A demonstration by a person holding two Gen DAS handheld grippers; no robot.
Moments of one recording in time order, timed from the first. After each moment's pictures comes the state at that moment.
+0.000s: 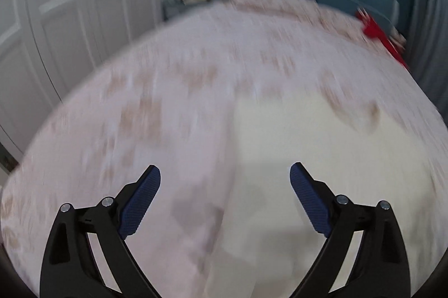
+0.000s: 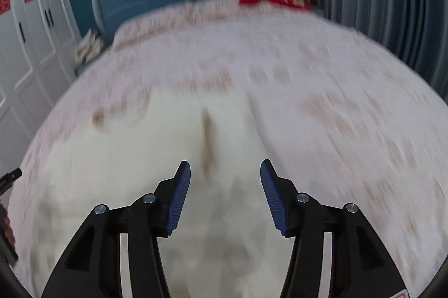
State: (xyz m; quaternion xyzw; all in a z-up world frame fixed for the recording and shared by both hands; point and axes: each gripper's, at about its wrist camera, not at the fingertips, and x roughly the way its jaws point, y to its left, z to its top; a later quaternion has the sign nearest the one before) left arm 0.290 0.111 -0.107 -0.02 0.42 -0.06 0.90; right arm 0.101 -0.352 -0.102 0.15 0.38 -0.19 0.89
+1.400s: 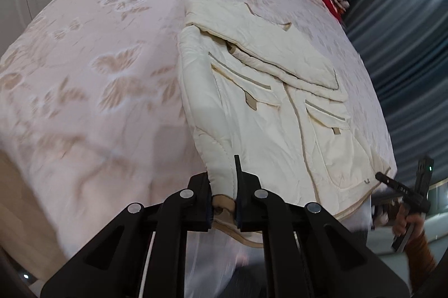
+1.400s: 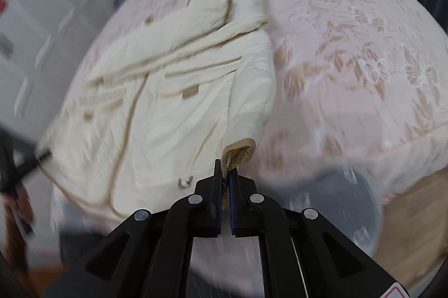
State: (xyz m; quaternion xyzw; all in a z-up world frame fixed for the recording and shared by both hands) left arm 0.005 0.177 -0.065 -0.10 0.55 -0.22 0.80; right arm -0.144 -0.293 -0.082 0.18 0.54 -0.04 0.82
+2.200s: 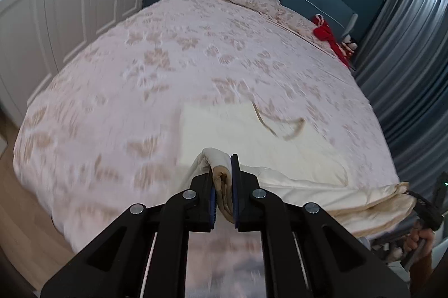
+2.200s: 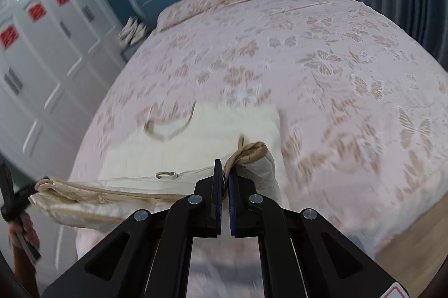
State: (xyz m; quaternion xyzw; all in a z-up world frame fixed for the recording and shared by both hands) left arm 0.078 0.186 0.007 -0.12 0.44 -0.15 0.88; right arm -0.078 -0.314 -0.005 0.23 0.39 -0.08 0.89
